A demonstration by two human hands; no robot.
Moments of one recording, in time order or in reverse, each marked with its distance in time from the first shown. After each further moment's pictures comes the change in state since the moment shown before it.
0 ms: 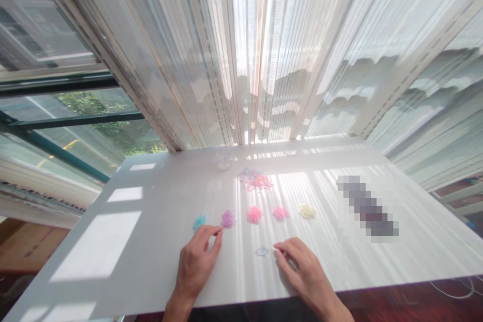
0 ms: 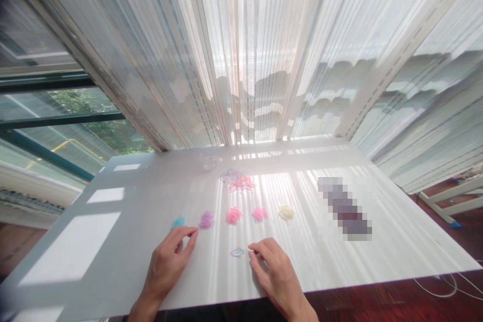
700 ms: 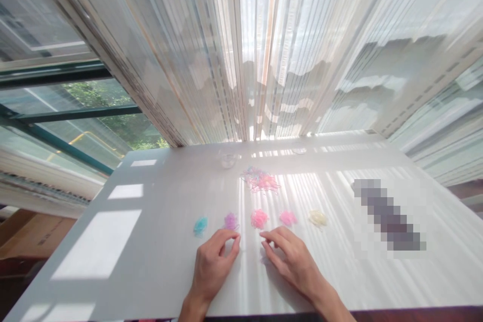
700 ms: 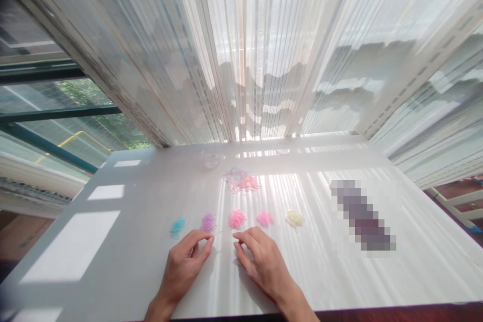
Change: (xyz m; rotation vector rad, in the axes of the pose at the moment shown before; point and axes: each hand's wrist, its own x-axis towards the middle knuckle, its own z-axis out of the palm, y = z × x) left_hand 0.003 0.011 0.027 -0.175 -0.062 -0.041; right_hand 0.053 -0.009 0.014 0.017 -0.033 -0.171
